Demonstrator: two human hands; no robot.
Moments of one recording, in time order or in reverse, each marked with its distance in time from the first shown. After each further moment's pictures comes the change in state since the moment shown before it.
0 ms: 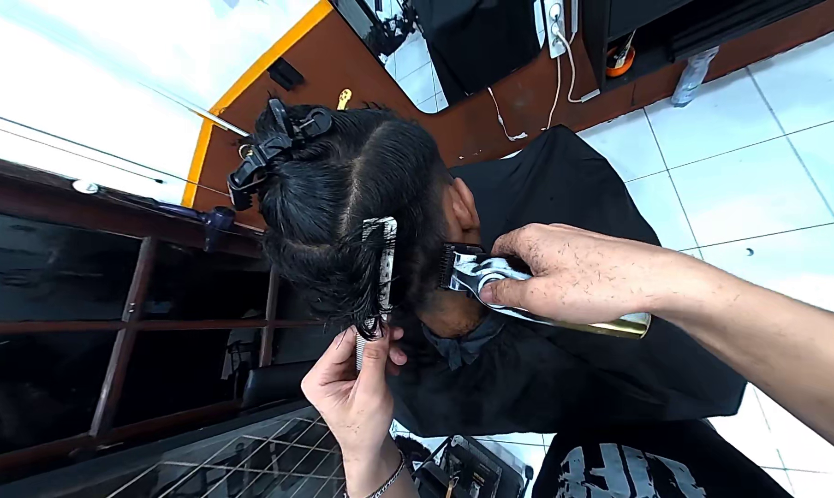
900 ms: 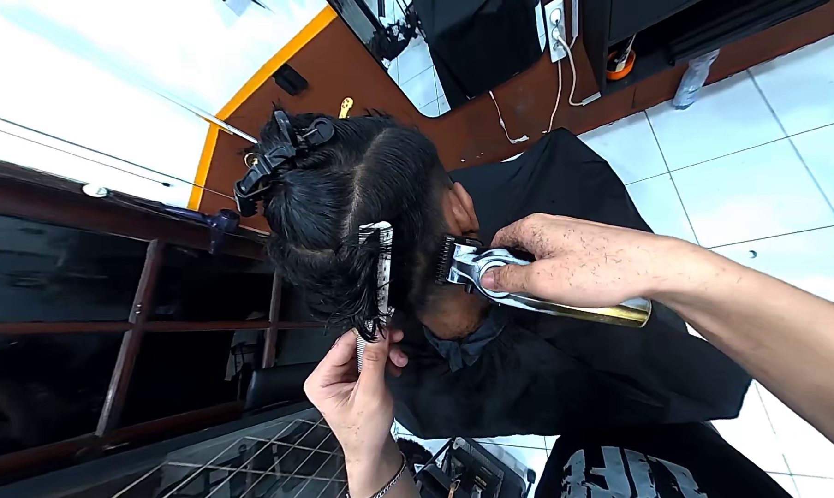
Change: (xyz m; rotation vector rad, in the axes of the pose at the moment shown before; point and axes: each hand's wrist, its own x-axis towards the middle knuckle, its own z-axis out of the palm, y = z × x) left_hand -0.001 0.002 0.000 -0.015 0.010 -0.011; right_hand 0.003 0.003 -0.009 0.072 0.001 -0.047
